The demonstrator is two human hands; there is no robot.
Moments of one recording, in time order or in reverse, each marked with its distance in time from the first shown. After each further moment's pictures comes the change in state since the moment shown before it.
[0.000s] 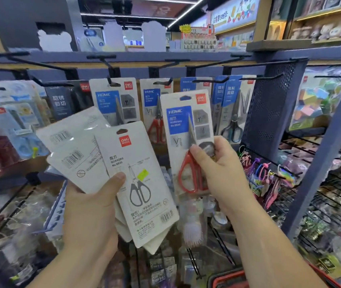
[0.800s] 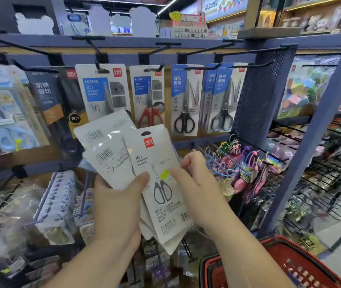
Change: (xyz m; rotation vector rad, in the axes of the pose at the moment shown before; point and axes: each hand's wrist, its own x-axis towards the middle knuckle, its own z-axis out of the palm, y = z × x) left_hand -0.017 -0.031 0.021 0.047 -0.058 -0.094; right_hand -0.053 0.002 0.020 -0.331 -0.113 0.107
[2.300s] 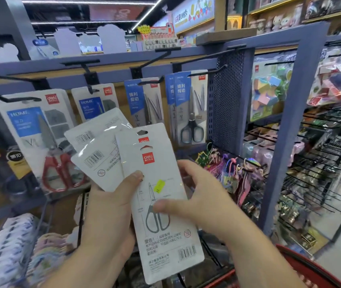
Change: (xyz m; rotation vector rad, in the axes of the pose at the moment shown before) left_hand 0.016 -0.018 0.086 -0.075 -0.293 -0.043; right_hand 0.037 0.028 -0.087 0.010 -0.098 -0.021
